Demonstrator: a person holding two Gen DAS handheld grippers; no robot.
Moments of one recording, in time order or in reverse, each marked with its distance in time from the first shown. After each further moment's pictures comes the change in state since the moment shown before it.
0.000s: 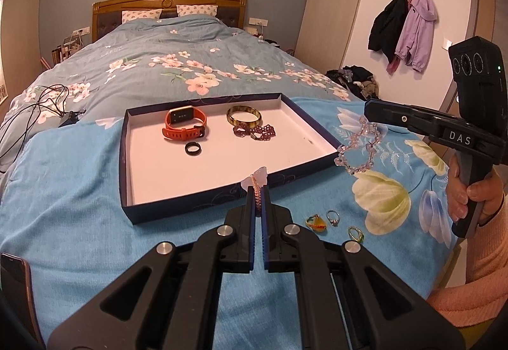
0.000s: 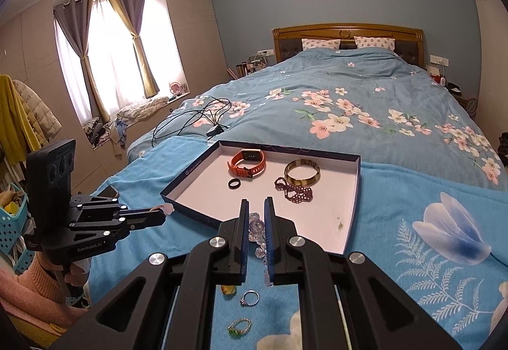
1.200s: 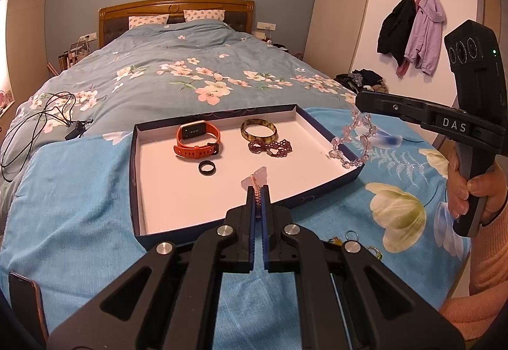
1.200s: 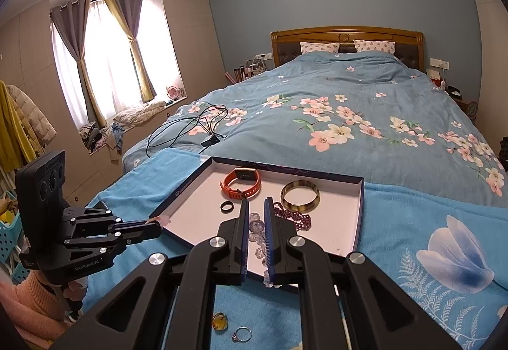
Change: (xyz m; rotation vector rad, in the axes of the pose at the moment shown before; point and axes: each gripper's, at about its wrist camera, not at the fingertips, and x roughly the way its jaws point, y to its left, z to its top) left arm 0.014 0.009 0.022 0.003 -0.016 0.046; right arm 0.023 -0.008 0.026 0.003 -0.013 -0.008
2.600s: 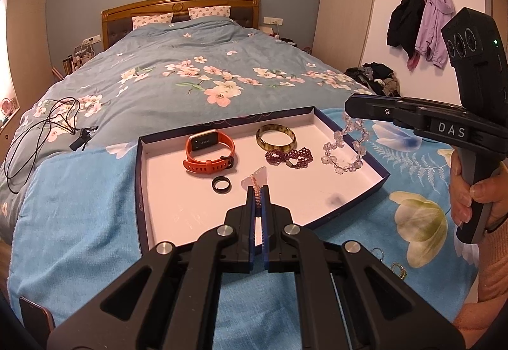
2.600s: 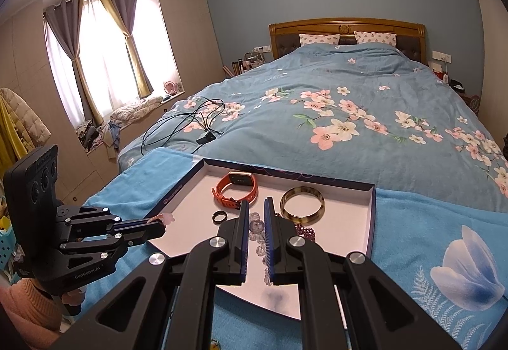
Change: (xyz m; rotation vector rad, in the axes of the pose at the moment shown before) left arm 0.029 0.012 0.022 0.025 0.024 0.051; right arm 0.039 -0.004 0.012 0.012 0.028 0.005
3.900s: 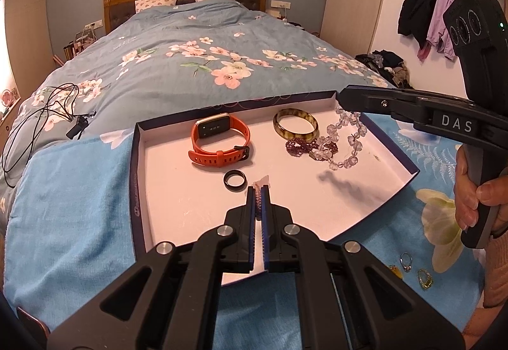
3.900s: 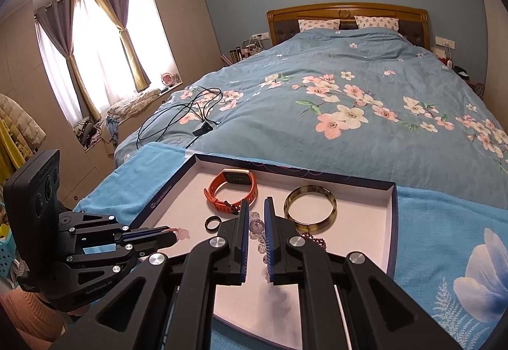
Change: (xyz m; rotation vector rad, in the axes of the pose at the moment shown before) left arm 0.046 0.017 0.004 -0.016 0.085 0.023; right arm 0.048 -0.007 0.003 0.033 0.060 0.008
